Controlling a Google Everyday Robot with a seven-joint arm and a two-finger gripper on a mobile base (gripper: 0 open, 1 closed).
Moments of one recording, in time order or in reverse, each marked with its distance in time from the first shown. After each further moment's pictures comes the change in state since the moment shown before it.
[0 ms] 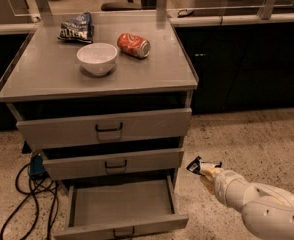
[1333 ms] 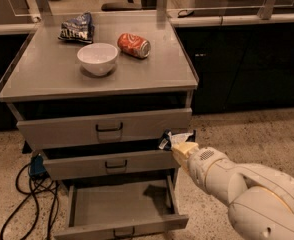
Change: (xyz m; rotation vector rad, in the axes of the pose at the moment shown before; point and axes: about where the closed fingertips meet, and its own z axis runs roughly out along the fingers) arm -0.135 -0.134 -0.089 0.184 -0.095 -0.324
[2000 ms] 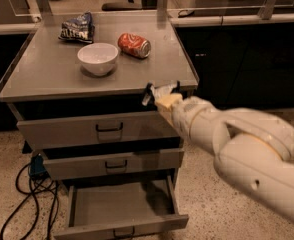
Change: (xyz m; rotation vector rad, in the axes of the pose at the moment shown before) arm 0.006 -0.134 0.012 0.150 0.003 -0.172
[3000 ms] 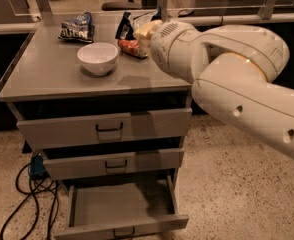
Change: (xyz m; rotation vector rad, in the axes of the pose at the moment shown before) arm 0.034 -0.165 0.026 0.162 0.052 -0.148
